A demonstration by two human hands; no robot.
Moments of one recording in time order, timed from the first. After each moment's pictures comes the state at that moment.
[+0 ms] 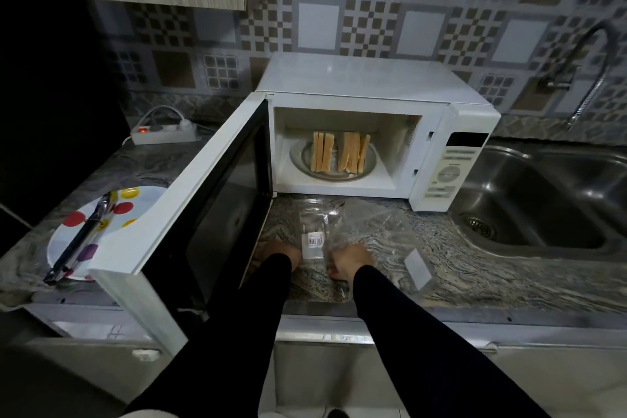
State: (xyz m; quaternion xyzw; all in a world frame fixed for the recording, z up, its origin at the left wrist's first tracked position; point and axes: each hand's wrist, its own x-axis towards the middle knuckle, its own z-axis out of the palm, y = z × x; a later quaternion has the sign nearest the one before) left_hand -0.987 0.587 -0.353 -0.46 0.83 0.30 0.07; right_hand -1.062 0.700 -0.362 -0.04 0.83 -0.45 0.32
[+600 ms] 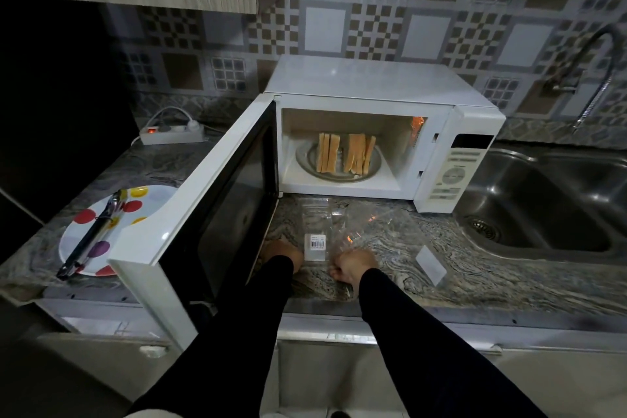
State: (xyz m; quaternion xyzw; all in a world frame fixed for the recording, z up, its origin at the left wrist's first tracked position) left_hand -0.973 0.587 -0.346 -0.46 0.84 0.28 0.08; right_hand -1.059 0.690 -0.373 0.07 0.79 -0.50 0.35
